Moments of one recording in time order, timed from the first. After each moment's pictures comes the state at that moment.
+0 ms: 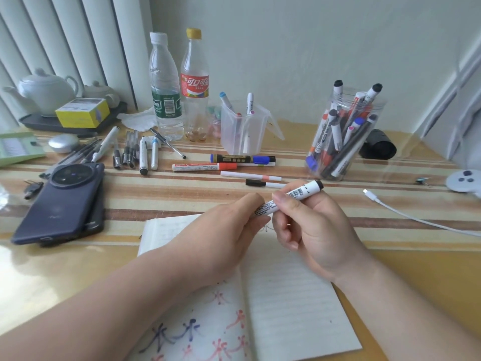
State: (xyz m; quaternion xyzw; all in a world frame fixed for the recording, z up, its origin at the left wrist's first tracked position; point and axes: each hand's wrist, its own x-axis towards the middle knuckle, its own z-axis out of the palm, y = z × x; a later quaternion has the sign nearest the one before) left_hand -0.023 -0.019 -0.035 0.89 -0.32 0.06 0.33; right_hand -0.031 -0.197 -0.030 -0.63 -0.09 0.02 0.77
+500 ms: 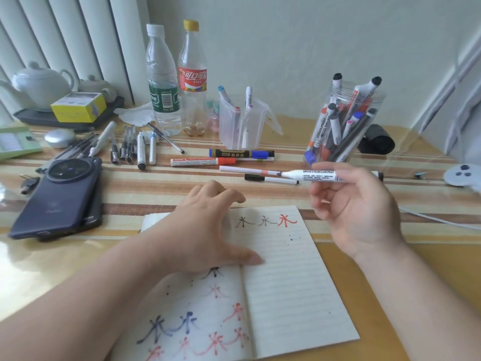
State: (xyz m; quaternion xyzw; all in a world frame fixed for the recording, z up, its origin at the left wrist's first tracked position) left_hand -0.014 0.003 -0.033 0.95 -0.24 -0.06 0.21; right_hand -0.024 -0.236 -0.019 -0.59 0.01 -0.11 0.80
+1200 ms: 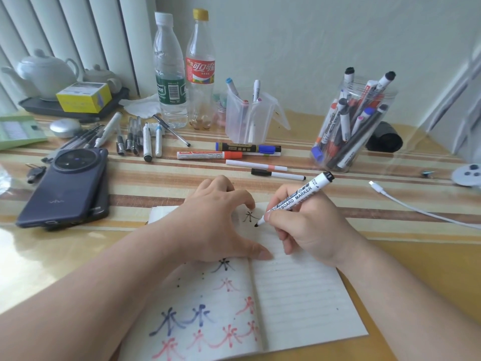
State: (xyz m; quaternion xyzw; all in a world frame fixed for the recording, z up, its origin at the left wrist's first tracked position) left_hand -0.008 -0.001 -0.037 0.95 -0.23 -0.07 0.19; right_hand -0.027 -0.194 -0.033 -0.82 -0.06 0.04 0.56
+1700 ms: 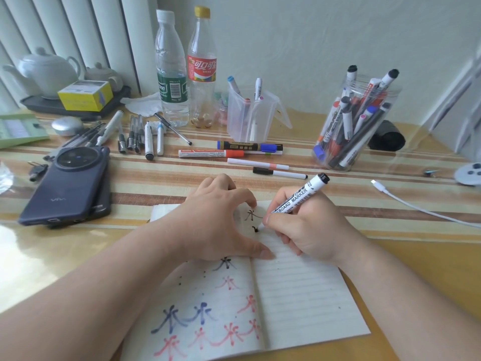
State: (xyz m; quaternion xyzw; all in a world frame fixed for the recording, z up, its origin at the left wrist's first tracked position) left_hand -0.009 -0.001 -0.035 0.95 -0.23 -0.07 0.18; right_hand -0.031 -0.191 -0.029 -0.85 -0.05 0.05 0.52
